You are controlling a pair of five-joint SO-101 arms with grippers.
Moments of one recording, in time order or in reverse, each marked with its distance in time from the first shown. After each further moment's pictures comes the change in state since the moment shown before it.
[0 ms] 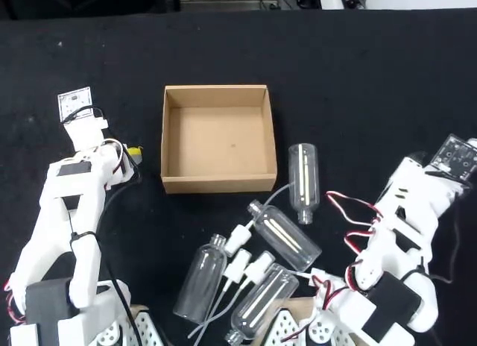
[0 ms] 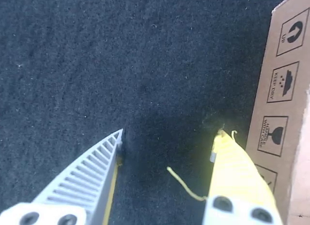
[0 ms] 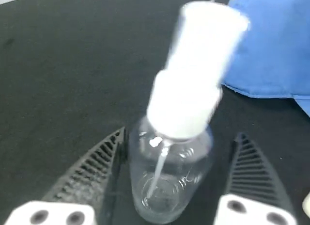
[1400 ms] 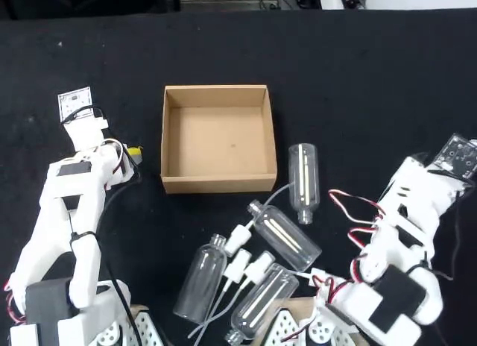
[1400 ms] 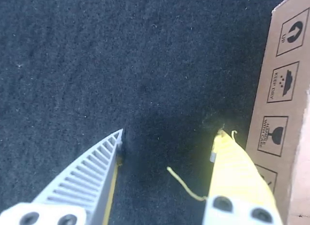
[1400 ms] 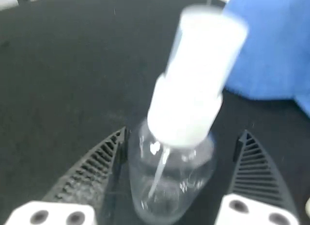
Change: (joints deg) left arm 0.0 0.0 0.0 0.0 0.0; right arm -0.1 4.0 -2.0 0.1 0.0
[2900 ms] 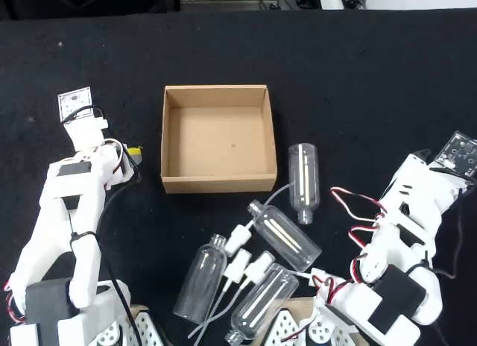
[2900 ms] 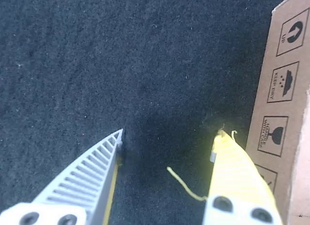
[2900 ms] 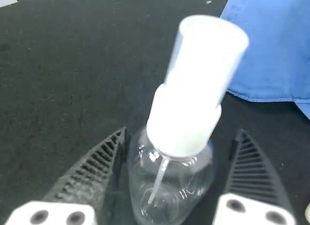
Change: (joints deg) left arm 0.0 0.0 0.0 0.0 0.0; right arm 0.0 -0.8 -1.2 0.0 0.0
